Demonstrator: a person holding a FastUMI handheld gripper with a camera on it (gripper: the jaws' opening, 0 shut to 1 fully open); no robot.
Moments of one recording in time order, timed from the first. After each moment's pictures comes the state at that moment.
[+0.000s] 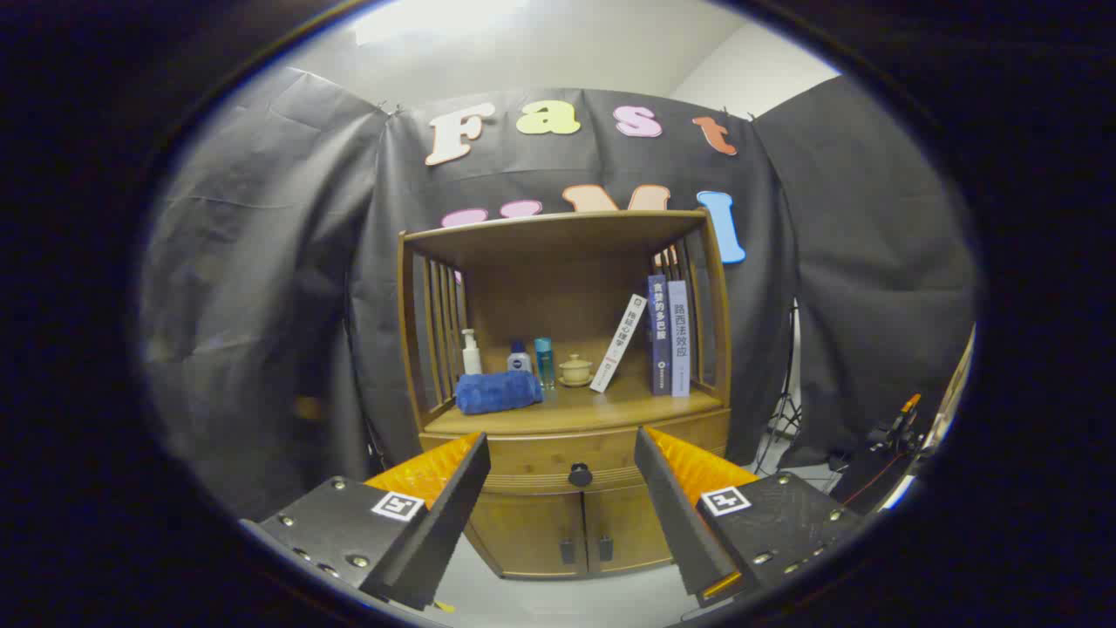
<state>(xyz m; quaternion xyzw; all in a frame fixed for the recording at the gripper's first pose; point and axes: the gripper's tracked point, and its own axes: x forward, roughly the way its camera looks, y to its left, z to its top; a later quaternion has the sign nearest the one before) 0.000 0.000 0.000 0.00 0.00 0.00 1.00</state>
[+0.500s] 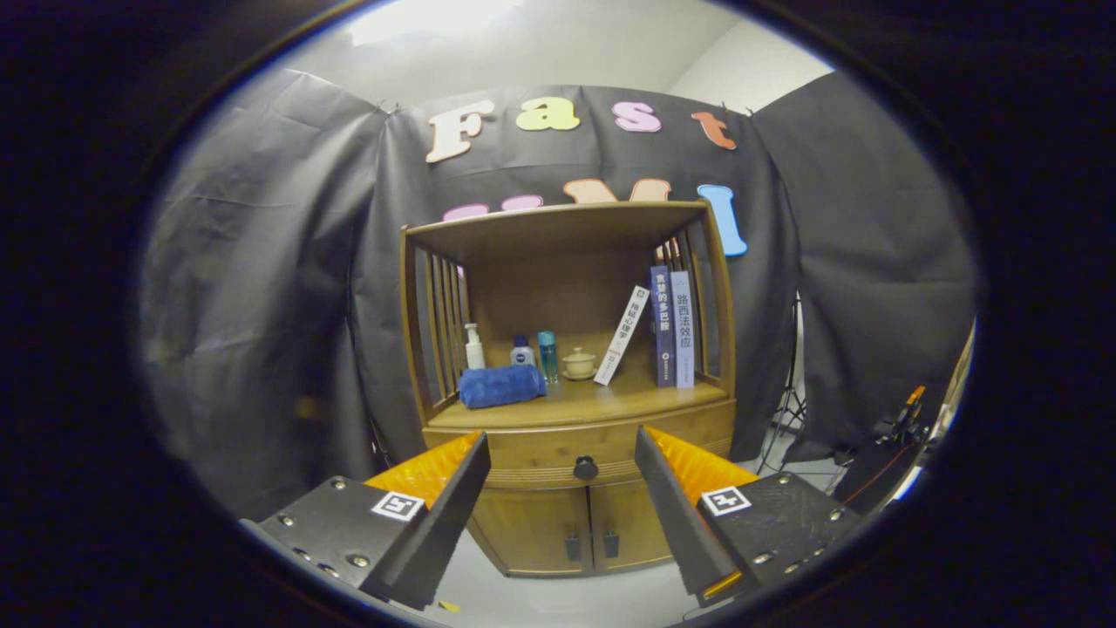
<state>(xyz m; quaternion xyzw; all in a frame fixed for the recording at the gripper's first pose) -0.001 -0.001 -0.012 0.01 0.00 0.00 1.00</state>
